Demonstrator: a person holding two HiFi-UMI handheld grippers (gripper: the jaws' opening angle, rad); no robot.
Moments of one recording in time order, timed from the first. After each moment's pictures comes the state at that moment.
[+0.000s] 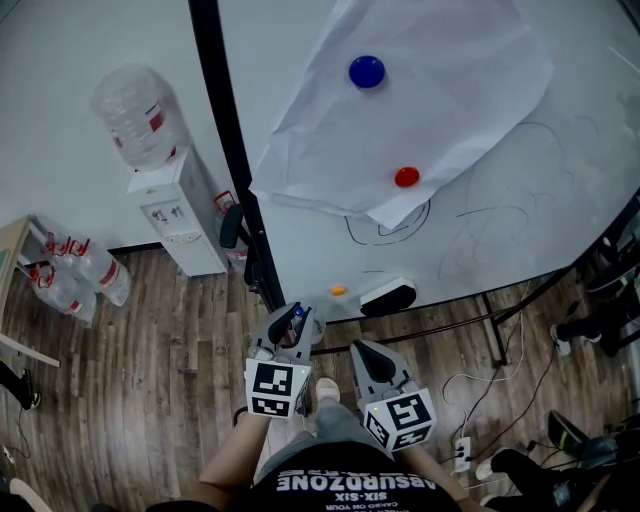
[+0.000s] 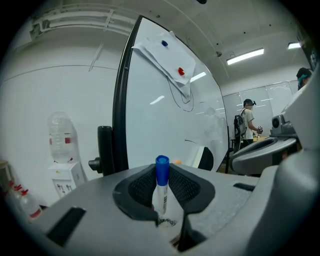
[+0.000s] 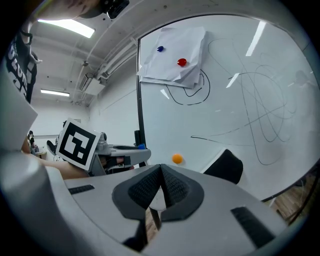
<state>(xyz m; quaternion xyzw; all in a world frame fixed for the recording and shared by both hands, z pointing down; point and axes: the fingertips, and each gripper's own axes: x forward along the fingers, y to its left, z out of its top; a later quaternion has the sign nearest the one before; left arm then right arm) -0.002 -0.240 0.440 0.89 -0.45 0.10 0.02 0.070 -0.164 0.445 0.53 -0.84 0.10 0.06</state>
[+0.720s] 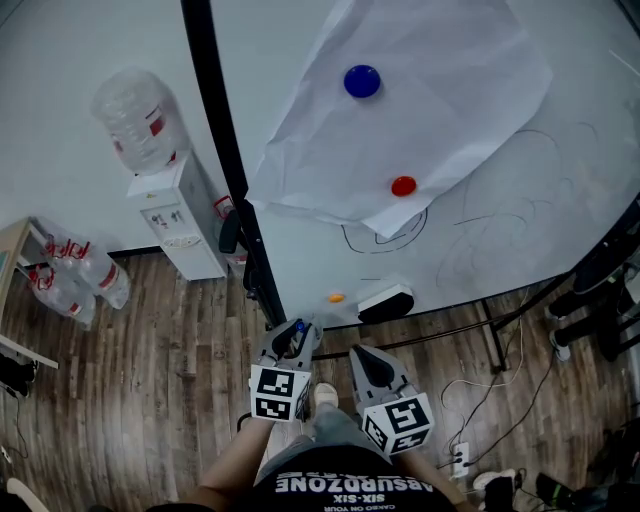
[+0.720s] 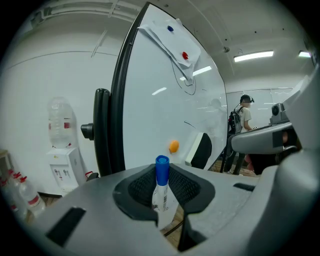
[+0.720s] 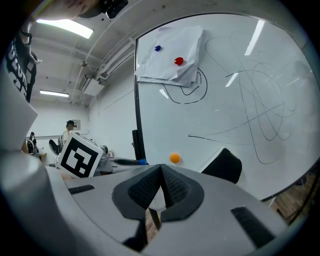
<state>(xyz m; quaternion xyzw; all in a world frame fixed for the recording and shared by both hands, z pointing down) 0.002 -0.237 0.491 0.88 -0.45 0.13 0.08 0.076 -0.168 0.448 0.54 -0.84 0.11 0.06</state>
